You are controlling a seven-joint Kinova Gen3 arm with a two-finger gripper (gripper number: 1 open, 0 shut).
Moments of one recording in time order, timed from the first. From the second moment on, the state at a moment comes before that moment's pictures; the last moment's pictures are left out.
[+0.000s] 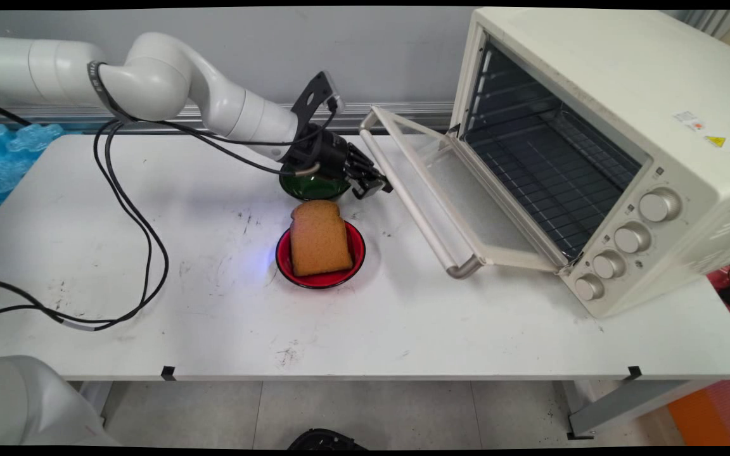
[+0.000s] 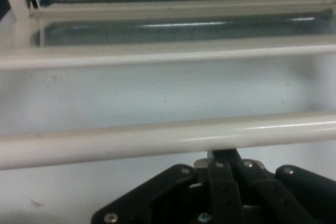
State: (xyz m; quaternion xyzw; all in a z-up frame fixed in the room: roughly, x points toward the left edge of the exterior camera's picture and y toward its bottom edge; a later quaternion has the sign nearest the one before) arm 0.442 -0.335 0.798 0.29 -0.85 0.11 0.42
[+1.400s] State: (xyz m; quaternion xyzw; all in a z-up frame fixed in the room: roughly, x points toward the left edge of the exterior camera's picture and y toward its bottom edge) arm 0.425 -0.369 0.856 0.26 -0.83 0.15 0.47
